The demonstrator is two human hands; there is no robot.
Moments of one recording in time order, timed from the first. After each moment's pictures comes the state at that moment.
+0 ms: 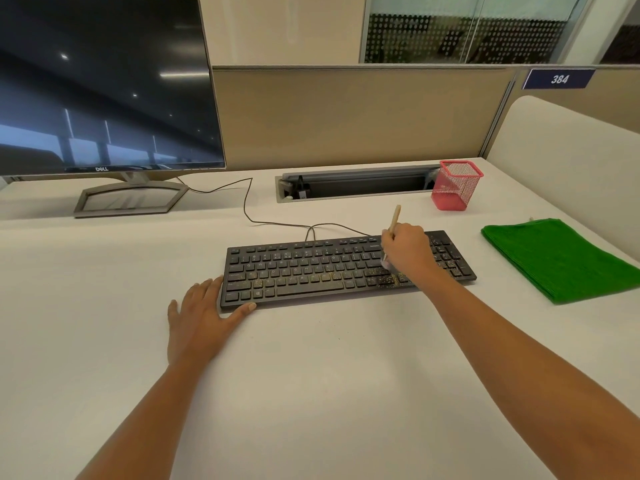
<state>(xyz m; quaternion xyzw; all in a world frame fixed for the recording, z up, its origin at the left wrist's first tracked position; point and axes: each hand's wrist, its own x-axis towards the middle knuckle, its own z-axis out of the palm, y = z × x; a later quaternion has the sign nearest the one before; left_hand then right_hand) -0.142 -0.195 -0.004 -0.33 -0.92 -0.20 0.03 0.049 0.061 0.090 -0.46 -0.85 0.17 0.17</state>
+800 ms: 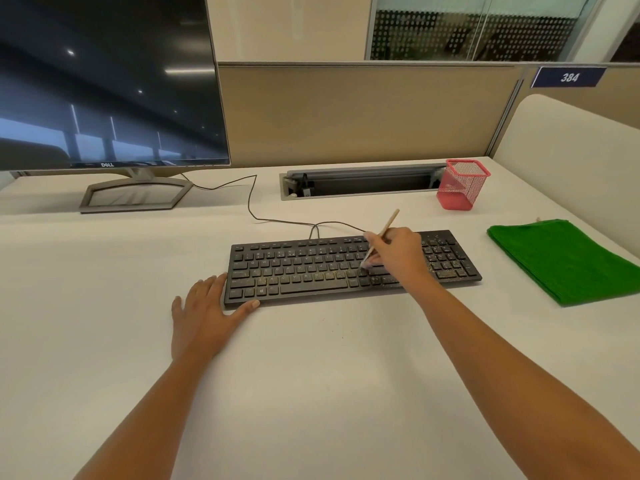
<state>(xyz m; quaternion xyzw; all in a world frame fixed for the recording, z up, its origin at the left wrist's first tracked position) -0.141 -0.196 -0.002 -0.33 -0.92 -0.20 0.02 0.039 0.043 0.079 -0.43 -0.77 0.37 0.27</state>
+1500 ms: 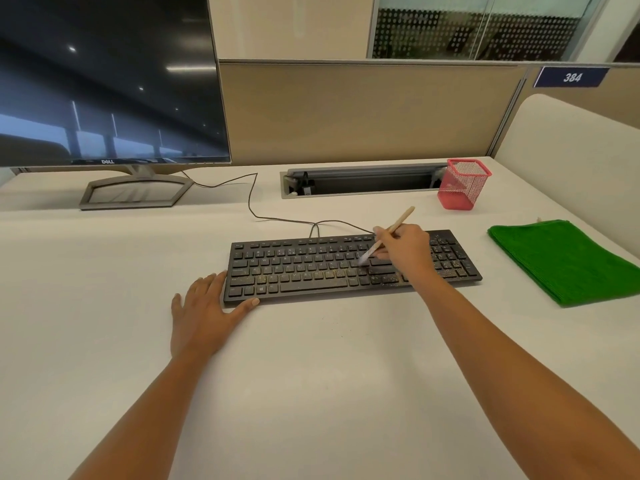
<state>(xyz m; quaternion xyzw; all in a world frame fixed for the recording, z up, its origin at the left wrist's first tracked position) -0.142 -0.196 -0.003 -0.33 -0.92 -0.20 0.02 0.044 0.051 0.082 -0.45 -0.74 0.41 0.29</state>
